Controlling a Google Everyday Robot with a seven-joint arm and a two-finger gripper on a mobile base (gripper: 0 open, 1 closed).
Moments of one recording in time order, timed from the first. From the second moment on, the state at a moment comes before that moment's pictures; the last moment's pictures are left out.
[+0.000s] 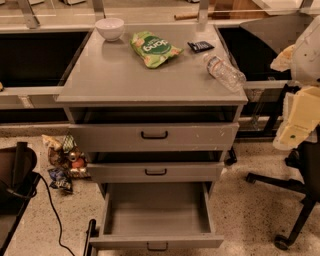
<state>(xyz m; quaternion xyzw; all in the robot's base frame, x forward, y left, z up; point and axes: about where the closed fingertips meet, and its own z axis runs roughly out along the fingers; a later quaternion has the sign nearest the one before) 0.438 -0.216 0.977 -0.60 0.78 -0.04 0.16</state>
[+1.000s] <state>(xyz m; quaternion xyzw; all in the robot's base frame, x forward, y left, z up) 0.559 -0.229 0.946 -0.59 0.77 0.01 0.23</state>
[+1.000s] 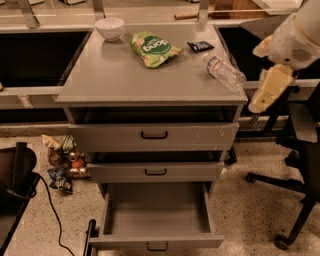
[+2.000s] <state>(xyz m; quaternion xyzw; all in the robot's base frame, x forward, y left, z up) 0.647 -0.233 0.915 -0.55 0.78 0.04 0.29</state>
